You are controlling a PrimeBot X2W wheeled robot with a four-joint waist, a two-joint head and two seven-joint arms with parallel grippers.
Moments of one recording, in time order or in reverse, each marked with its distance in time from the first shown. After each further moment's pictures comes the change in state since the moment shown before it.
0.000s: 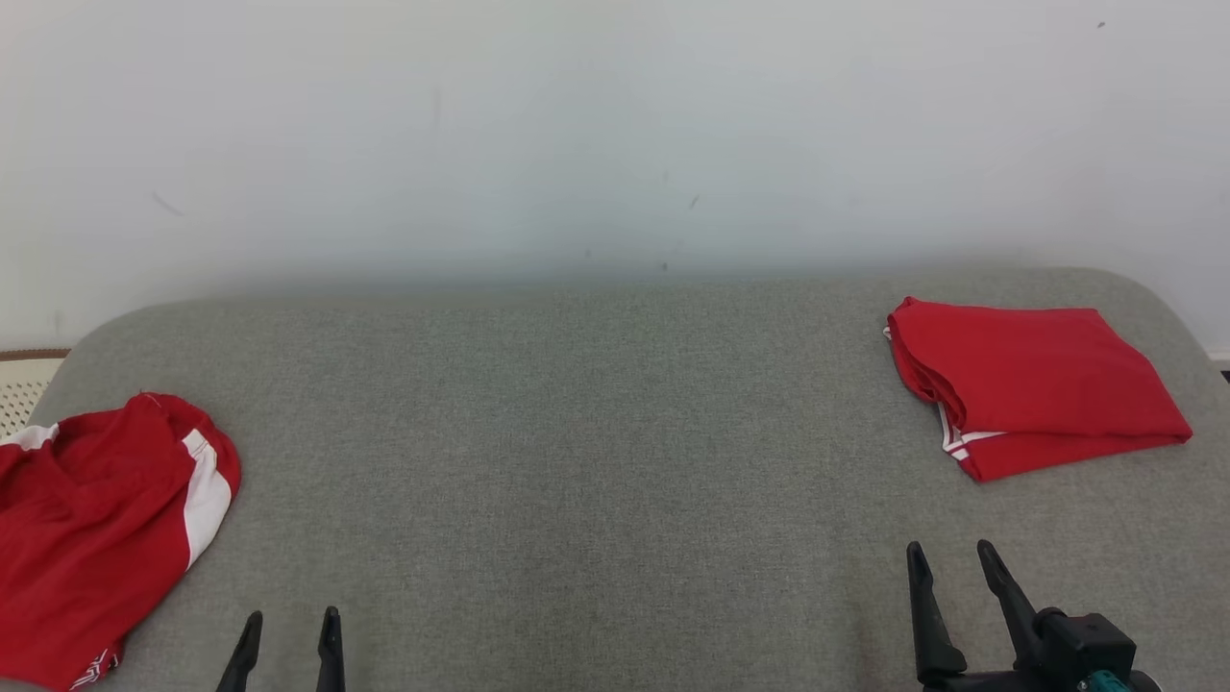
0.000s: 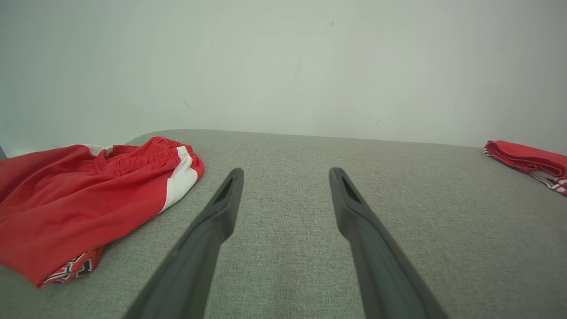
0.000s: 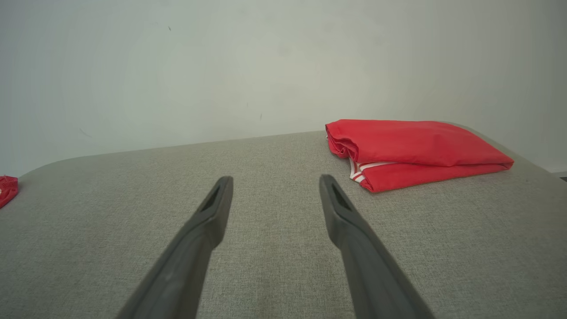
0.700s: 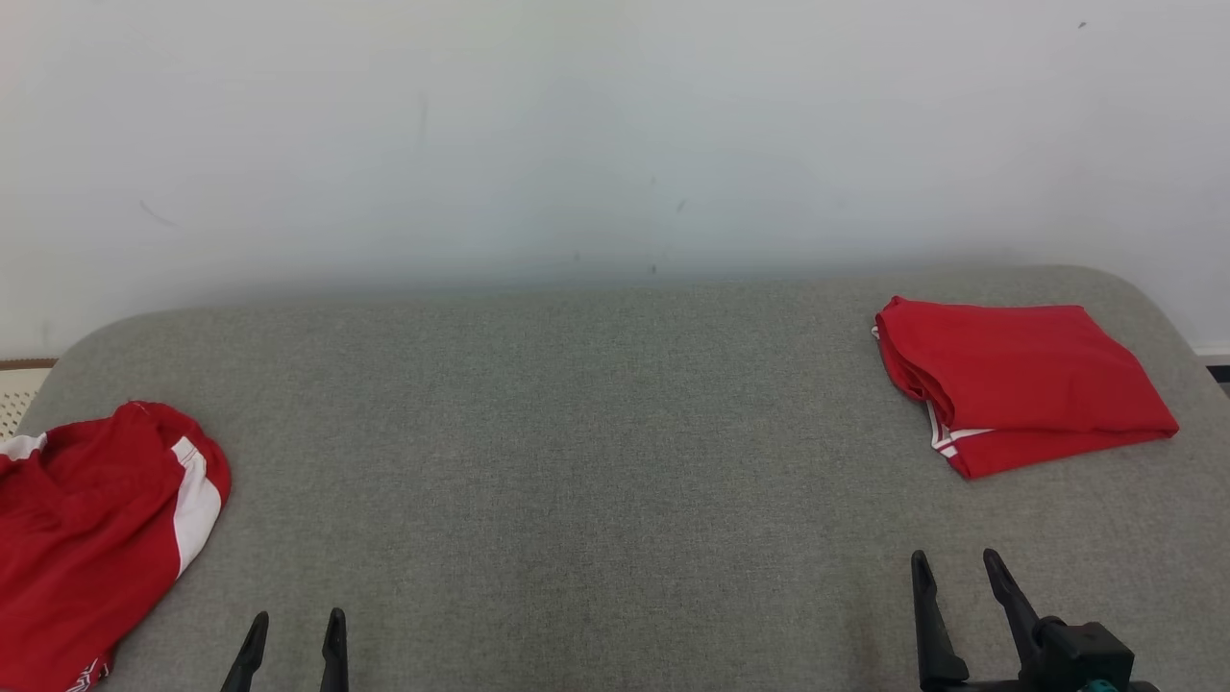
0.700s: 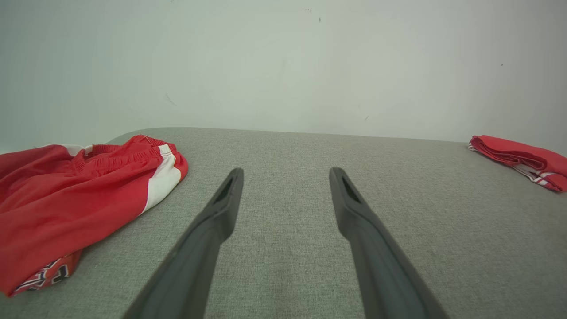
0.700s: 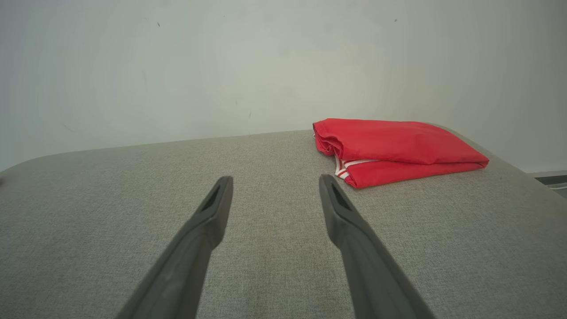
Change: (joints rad) left arm -0.004 0.005 -0.011 0.023 -0.007 -0.026 0.000; right arm 0.019 0.032 -0.038 -0.017 -0.076 0.000 0.007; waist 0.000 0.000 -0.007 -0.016
